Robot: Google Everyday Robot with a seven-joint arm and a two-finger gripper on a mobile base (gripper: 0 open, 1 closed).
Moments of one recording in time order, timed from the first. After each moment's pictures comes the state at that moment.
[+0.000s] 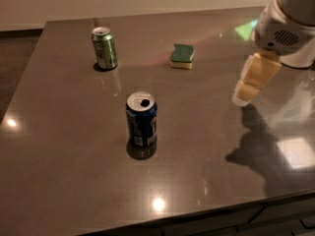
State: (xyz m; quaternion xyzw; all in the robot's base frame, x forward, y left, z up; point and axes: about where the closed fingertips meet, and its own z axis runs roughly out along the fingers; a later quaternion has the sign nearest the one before) arm 0.505 -0.195 0.968 -0.55 0.82 -0.03 0.17
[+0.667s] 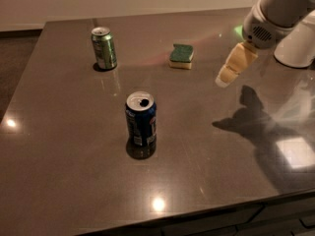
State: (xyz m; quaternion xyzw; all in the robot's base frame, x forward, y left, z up) arm 0.581 -0.199 0.948 -0.46 0.86 -0.03 0.22
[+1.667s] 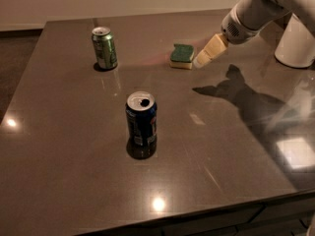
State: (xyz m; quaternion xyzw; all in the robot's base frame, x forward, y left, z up) arm 0.692 -0.183 0.912 -0.36 0.89 0.02 0.29
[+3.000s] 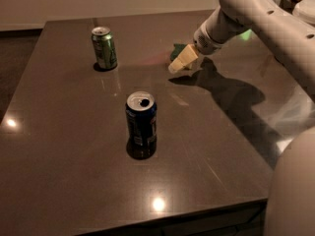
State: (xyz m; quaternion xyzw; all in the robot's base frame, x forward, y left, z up) arm 0.736 -0.114 0.855 -0.36 0.88 0.08 0.29
